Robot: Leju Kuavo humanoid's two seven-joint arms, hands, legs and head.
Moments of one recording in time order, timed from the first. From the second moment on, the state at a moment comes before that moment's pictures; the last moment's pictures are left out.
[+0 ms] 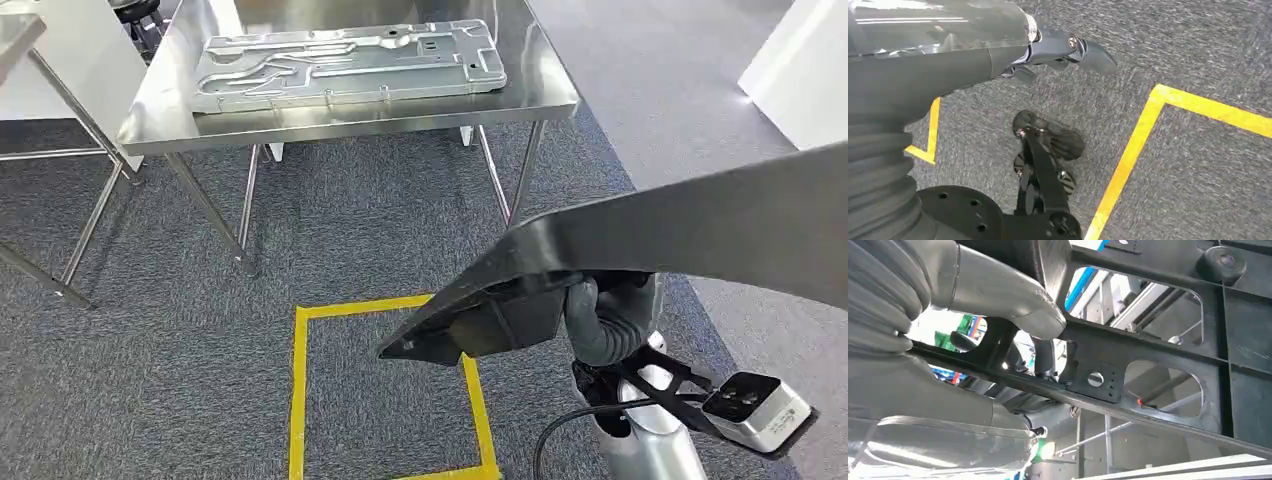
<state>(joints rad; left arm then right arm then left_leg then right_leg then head) -0.09 -0.02 1.35 -0.22 -0.89 -0.04 -0.24 -0.19 -0.10 0.22 -1.96 -0.11 0.18 -0.70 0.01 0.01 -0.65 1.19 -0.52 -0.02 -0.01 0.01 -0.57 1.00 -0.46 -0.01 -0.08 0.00</state>
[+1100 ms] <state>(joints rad) -0.09 0.00 1.35 -0.22 -0.89 -0.05 -0.25 -0.18 -0.10 0.20 -1.98 -0.11 0.18 -0.70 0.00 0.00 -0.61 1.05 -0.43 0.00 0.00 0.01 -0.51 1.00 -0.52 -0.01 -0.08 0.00</state>
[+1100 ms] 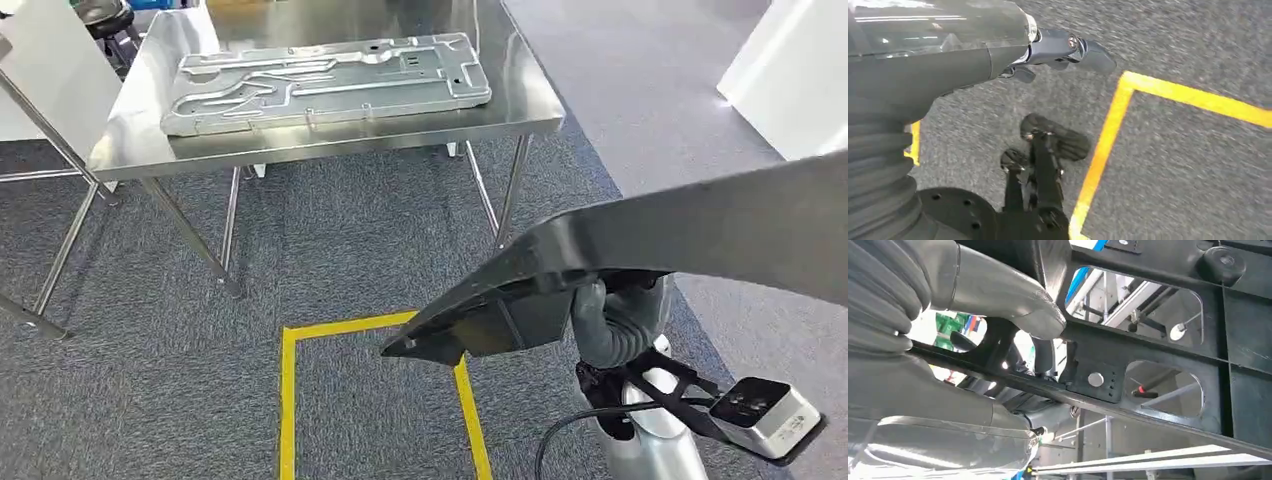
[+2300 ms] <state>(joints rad) -0.09 0.00 1.35 -0.22 -0.89 -0.05 -0.26 -0.17 -0.09 0.20 -2.00 -0.09 0.16 -0.70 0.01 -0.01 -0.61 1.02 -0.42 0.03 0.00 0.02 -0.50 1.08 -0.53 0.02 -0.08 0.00</state>
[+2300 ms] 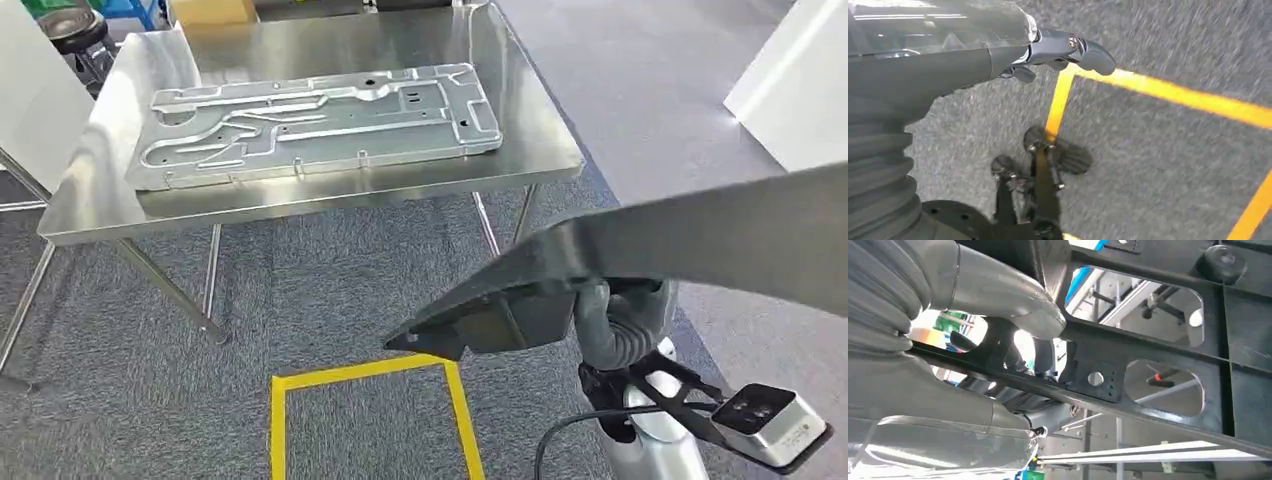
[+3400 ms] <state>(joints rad) -0.09 0.00 1.36 -0.22 -0.88 -0.05 -0.26 -0.20 -0.09 0.21 -1.98 -0.10 0.14 -0.70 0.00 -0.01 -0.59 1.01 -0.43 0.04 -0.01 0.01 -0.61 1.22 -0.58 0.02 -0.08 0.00</state>
